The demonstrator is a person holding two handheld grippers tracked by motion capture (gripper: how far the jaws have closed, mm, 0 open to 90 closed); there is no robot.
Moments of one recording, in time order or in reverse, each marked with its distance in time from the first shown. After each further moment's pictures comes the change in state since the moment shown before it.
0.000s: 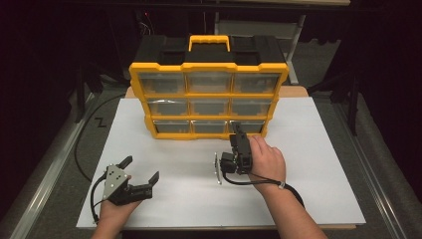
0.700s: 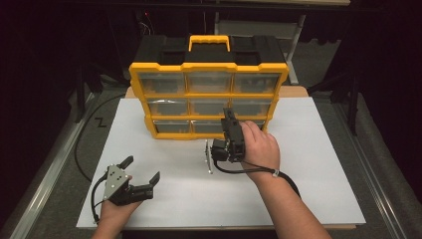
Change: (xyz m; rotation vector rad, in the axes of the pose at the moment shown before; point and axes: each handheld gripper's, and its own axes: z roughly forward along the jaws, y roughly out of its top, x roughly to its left) left arm -0.002 0.000 0.001 -0.007 -0.006 0.006; right arm -0.041 0.025 0.009 -0.036 -0.077 0.024
